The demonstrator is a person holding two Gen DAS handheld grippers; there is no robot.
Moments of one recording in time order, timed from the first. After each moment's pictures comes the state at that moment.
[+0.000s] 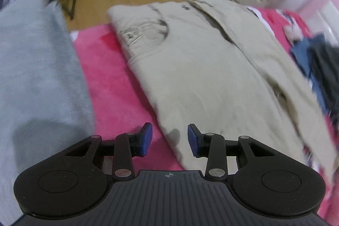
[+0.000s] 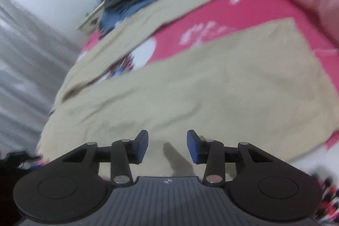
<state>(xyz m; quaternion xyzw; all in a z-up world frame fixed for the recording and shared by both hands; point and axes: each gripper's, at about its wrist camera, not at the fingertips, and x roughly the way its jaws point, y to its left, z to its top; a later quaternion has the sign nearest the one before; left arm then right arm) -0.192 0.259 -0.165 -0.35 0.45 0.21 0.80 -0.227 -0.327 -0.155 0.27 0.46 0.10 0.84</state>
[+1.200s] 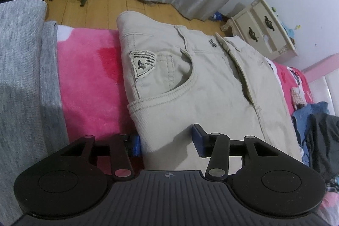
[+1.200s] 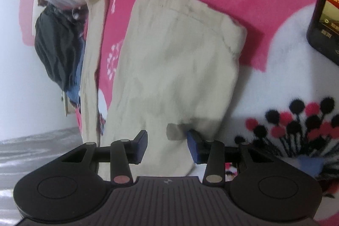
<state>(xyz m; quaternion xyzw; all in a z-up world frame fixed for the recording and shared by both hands) -0.159 0.311 -0.202 -0.45 0.35 0.25 0.79 -0.247 -0.403 -0.226 0.61 0.44 -0.04 0.66</state>
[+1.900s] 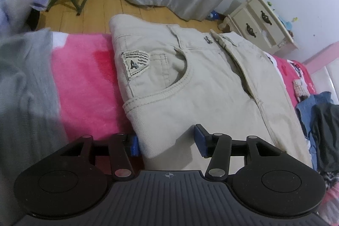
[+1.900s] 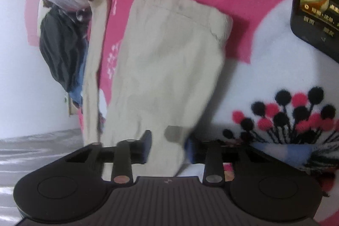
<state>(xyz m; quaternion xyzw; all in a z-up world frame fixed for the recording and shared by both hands) -0.159 0.304 -0.200 -0.41 0.35 0.25 0.80 -0.258 -0.408 -0.233 0.60 0.41 -0.04 0.68</state>
